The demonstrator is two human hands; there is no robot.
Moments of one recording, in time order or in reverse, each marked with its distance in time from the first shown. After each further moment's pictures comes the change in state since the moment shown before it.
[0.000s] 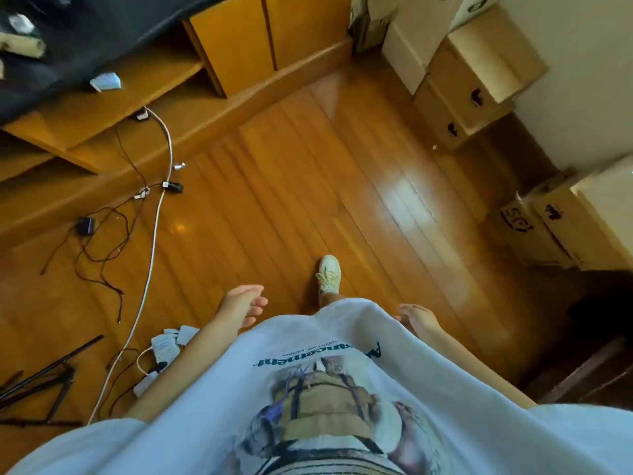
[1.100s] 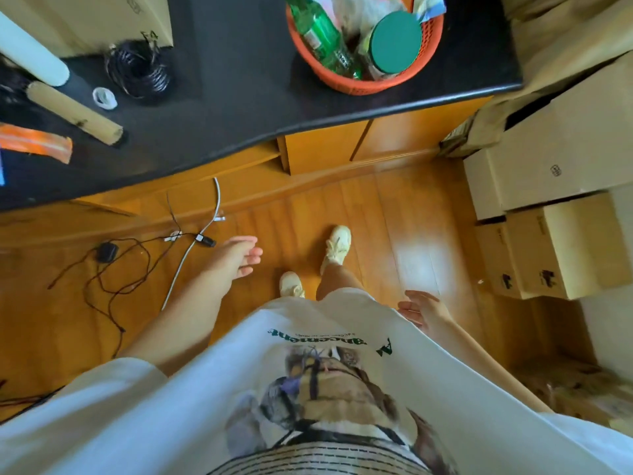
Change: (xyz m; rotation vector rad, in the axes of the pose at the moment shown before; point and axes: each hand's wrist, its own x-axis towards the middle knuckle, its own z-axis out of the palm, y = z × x) left_hand 0.190 0.432 -0.170 -0.384 0.099 0.014; right_hand 0.060 -0.486 0.211 -0.209 -0.108 -0.064
